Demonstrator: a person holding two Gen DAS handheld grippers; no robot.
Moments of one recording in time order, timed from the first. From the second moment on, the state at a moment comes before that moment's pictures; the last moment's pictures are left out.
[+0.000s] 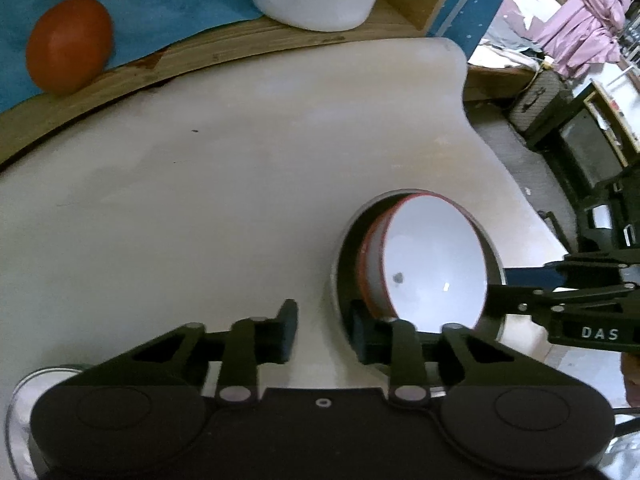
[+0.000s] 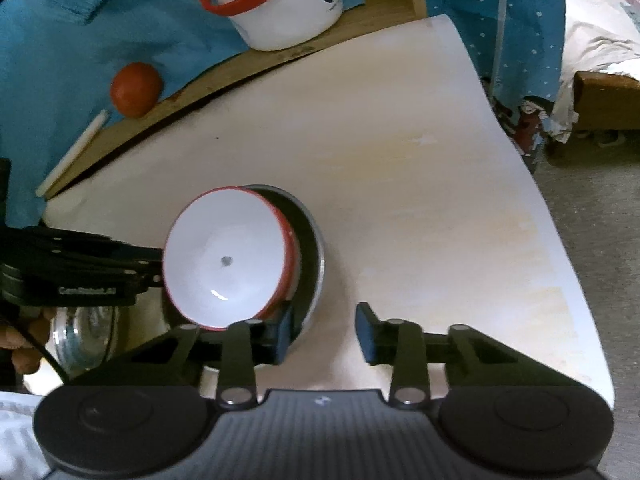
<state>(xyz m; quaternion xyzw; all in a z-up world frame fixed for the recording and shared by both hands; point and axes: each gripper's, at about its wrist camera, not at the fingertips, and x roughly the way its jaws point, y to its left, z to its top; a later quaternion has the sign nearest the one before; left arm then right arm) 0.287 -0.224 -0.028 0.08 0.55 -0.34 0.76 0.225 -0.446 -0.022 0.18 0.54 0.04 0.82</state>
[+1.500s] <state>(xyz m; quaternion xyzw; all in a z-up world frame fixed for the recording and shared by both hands) 0.283 -0.209 -0.019 0.05 0.53 -0.33 0.78 0.226 -0.438 -0.013 0.18 0.53 0.07 0.83</state>
